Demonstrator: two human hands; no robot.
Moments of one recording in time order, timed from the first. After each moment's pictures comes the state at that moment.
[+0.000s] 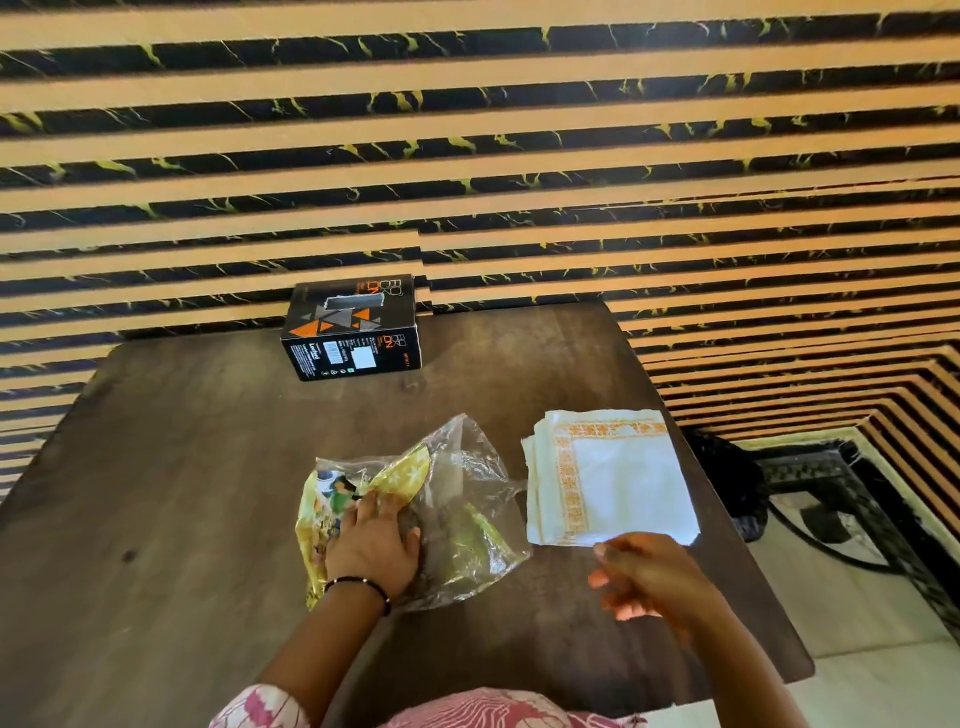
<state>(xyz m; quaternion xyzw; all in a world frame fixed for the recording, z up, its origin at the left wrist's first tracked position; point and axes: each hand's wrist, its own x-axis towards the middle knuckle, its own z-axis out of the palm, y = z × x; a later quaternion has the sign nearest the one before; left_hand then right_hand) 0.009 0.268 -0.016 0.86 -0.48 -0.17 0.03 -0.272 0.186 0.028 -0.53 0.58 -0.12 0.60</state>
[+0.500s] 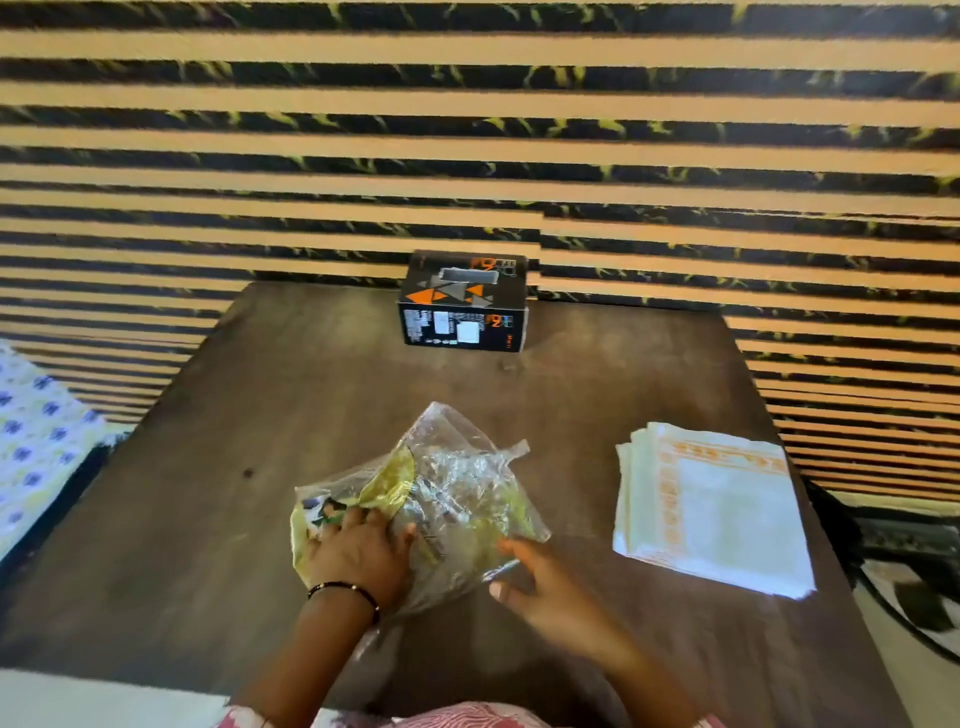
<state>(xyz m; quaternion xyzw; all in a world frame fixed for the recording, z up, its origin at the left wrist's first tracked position) 0.059 0.347 -0.007 0.92 -0.36 -0.17 -0.01 -0.133 0.247 0.001 -0.78 0.37 0.01 0.50</state>
